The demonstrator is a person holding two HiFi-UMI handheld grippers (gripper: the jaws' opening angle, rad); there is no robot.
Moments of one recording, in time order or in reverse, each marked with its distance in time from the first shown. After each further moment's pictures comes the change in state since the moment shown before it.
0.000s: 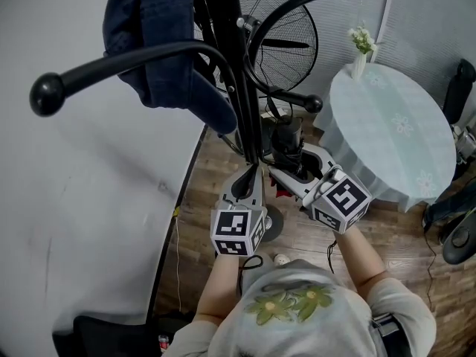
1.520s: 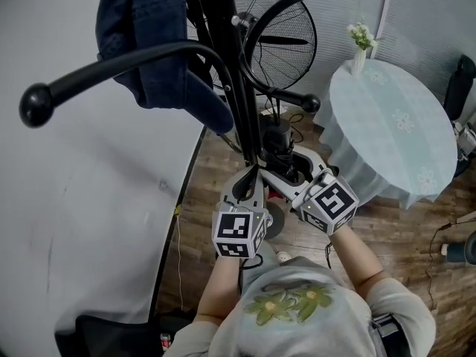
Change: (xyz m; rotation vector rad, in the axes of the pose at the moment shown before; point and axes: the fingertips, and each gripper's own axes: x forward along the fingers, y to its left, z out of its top) left arm -0.002 -0.006 -0.004 0.024 0.010 -0.005; right arm 0.012 0.008 -0.019 0.007 -0.023 -0.020
